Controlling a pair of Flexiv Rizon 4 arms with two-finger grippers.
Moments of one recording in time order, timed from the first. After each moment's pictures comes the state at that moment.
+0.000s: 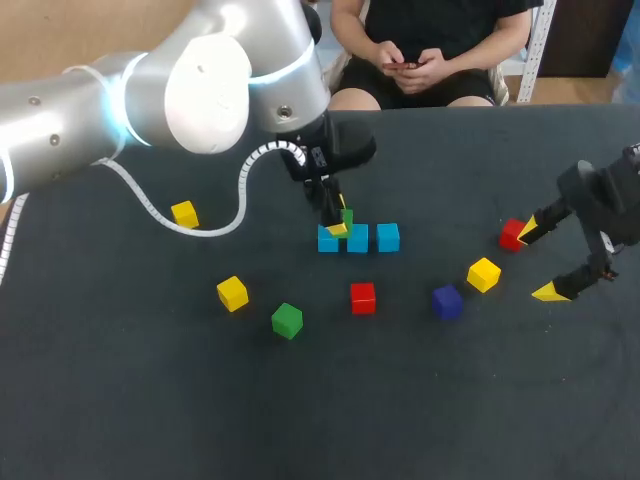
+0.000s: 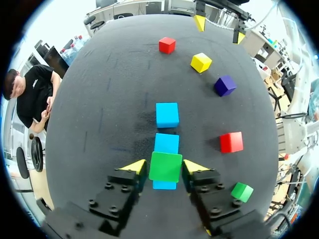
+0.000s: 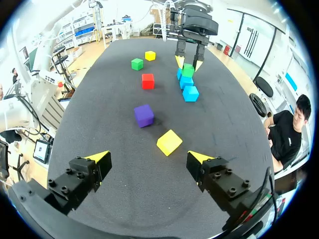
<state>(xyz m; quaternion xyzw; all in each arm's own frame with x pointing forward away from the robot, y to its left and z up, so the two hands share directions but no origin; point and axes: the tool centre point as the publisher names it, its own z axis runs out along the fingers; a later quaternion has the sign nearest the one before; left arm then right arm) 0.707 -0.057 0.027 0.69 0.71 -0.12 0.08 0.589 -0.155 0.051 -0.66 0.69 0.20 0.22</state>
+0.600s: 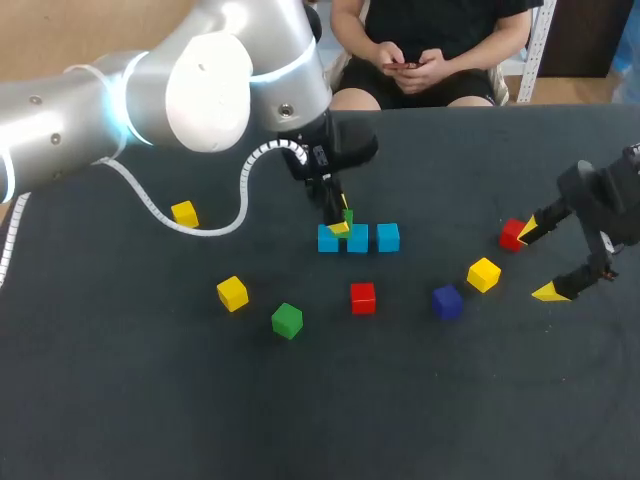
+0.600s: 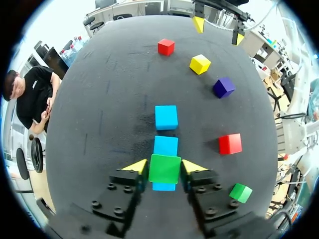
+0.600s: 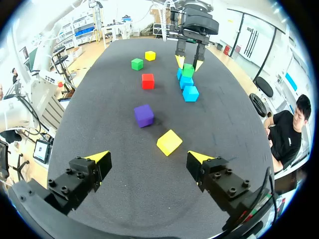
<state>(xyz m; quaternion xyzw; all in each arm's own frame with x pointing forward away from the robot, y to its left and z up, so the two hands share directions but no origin) 0.706 -0.059 0.029 0.69 0.70 -0.12 0.08 0.589 -0.155 0.051 -0.66 0.69 0.20 0.22</state>
